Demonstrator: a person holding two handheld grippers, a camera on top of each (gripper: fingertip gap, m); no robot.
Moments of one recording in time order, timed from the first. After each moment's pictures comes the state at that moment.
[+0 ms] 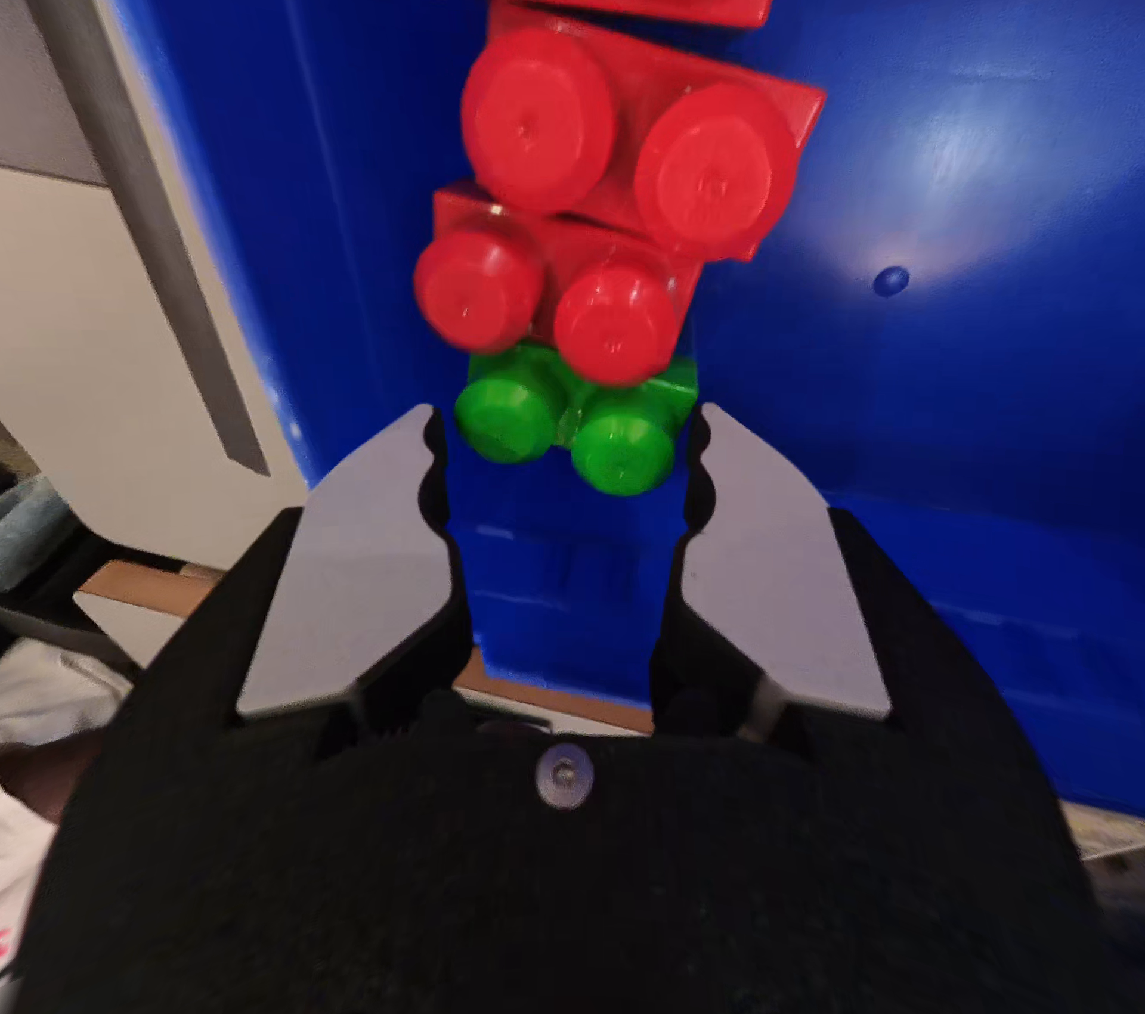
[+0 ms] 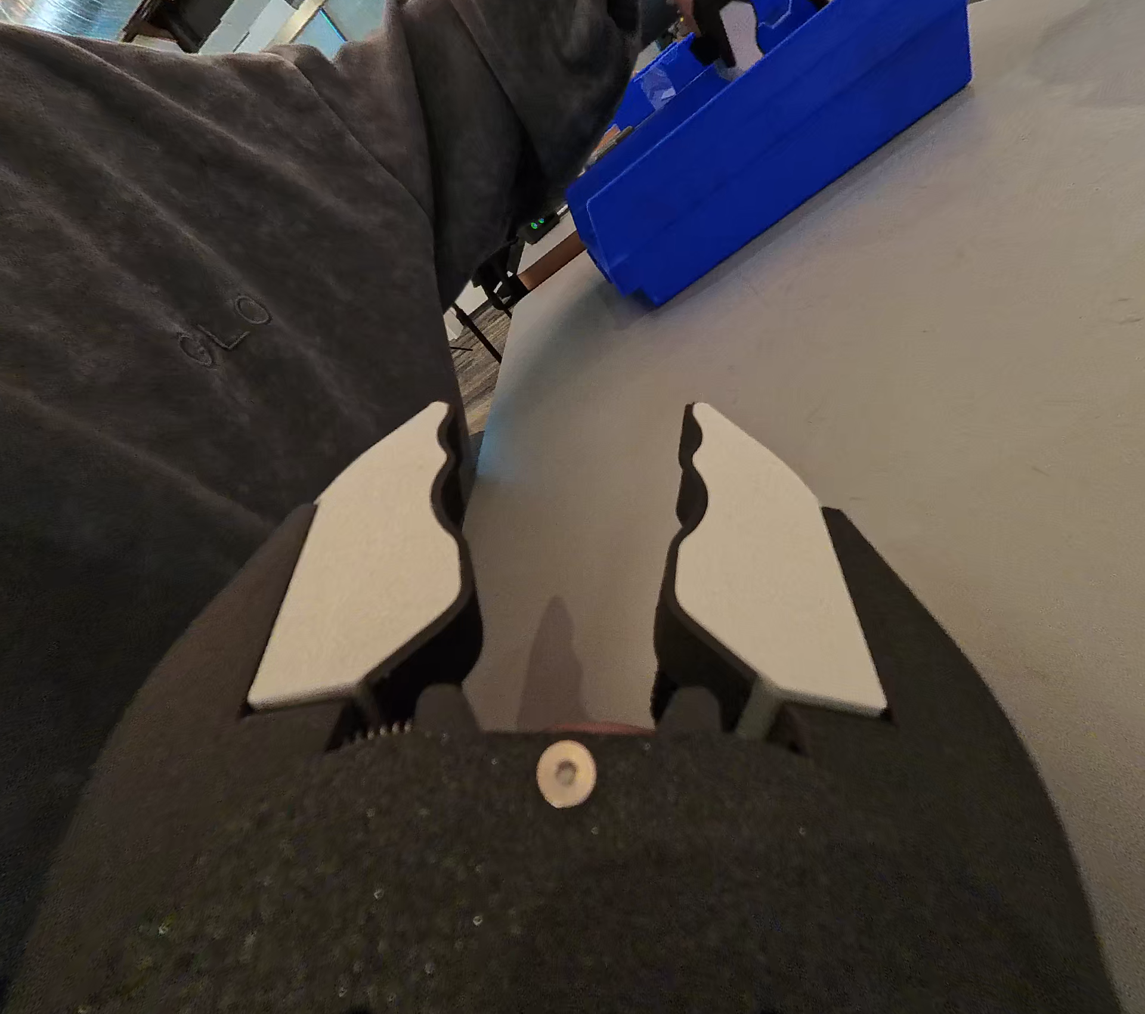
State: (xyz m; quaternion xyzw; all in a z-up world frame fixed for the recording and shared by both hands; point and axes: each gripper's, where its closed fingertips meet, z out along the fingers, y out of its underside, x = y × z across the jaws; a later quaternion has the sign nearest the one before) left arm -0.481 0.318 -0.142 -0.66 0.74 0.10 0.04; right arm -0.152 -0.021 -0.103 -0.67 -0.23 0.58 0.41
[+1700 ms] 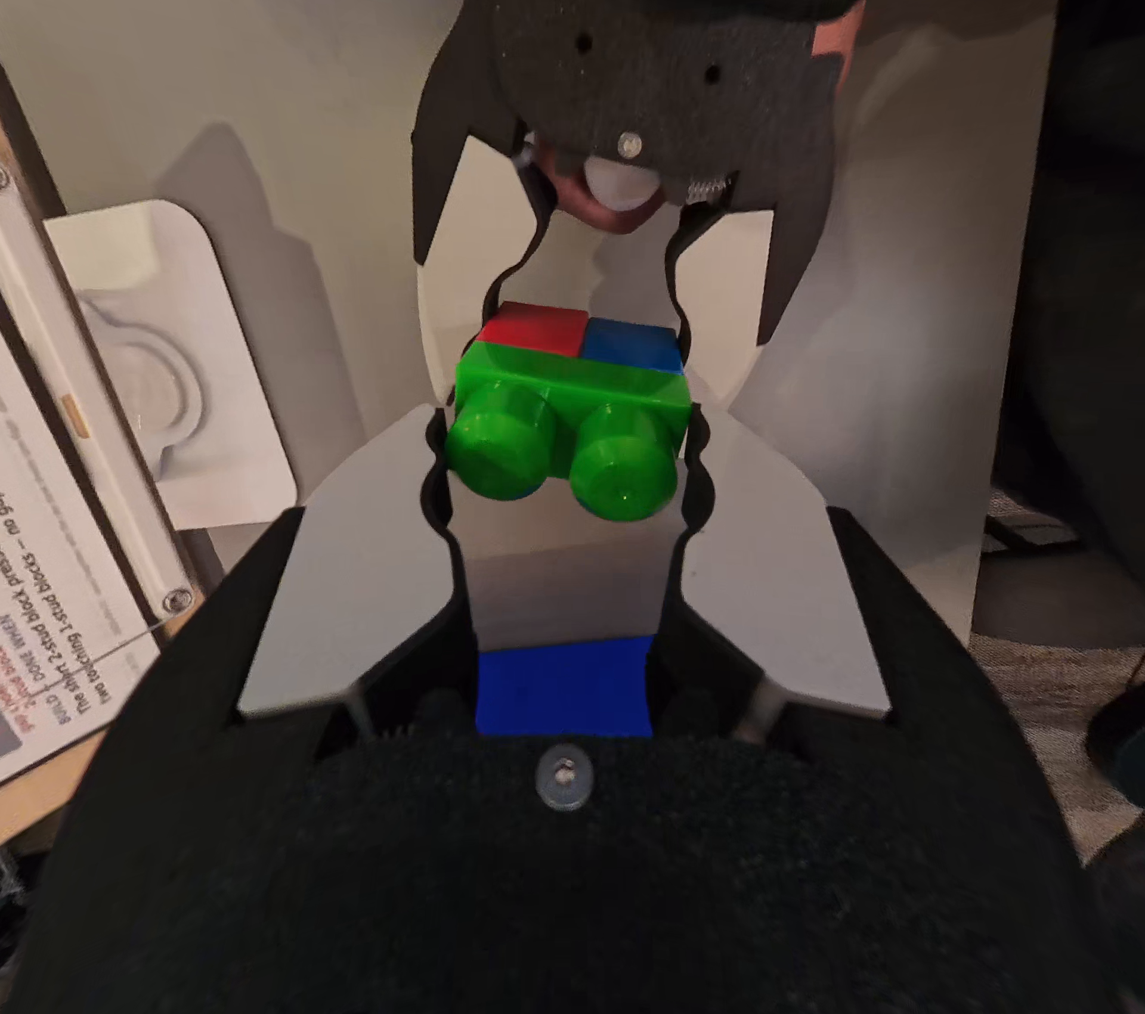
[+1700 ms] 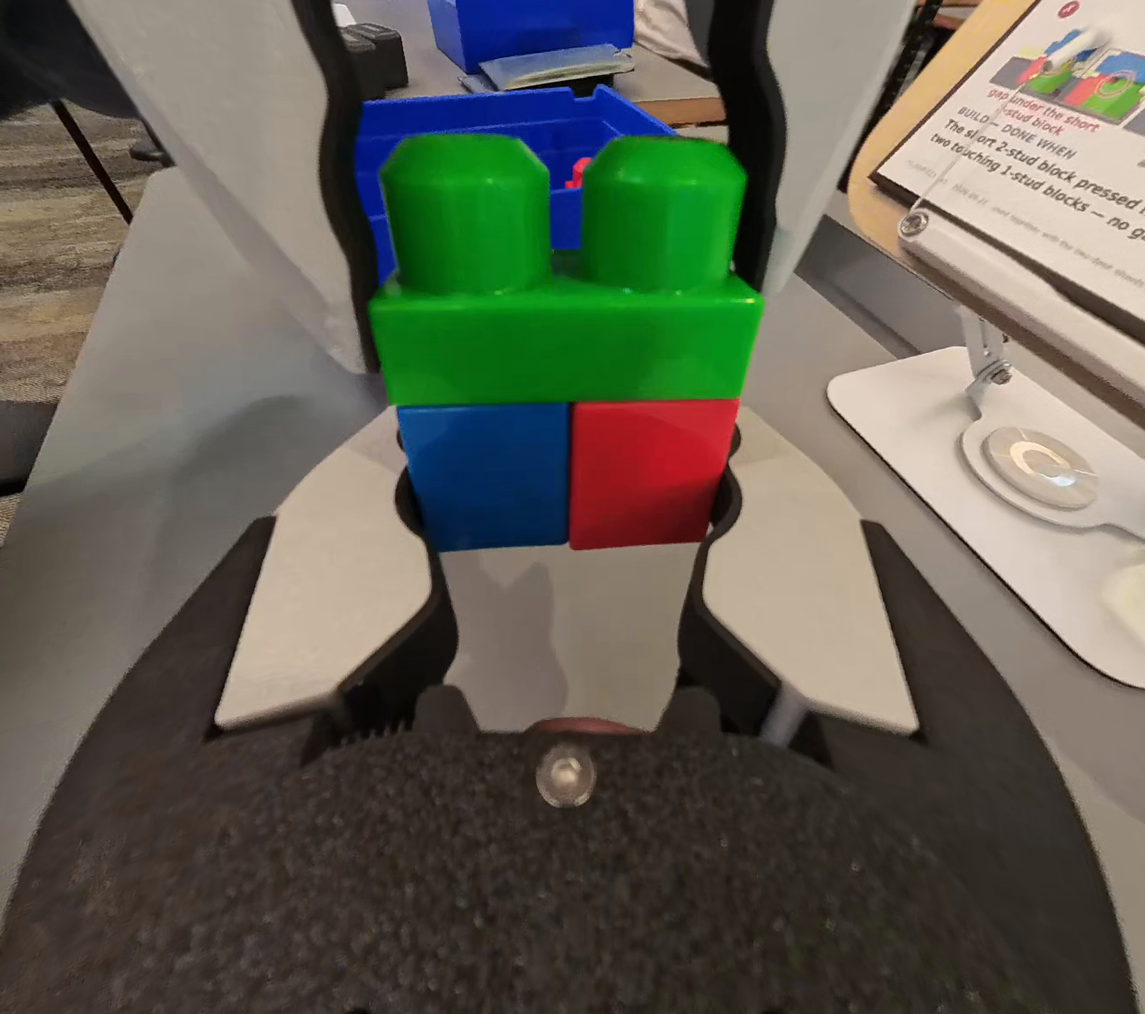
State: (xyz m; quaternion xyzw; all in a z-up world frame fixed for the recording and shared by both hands) left arm -0.162 0.074 -0.024 -0.54 0.83 -0.08 0.10; right arm -0.184 0.093 -0.063 -0.70 -0.38 0.26 0.54
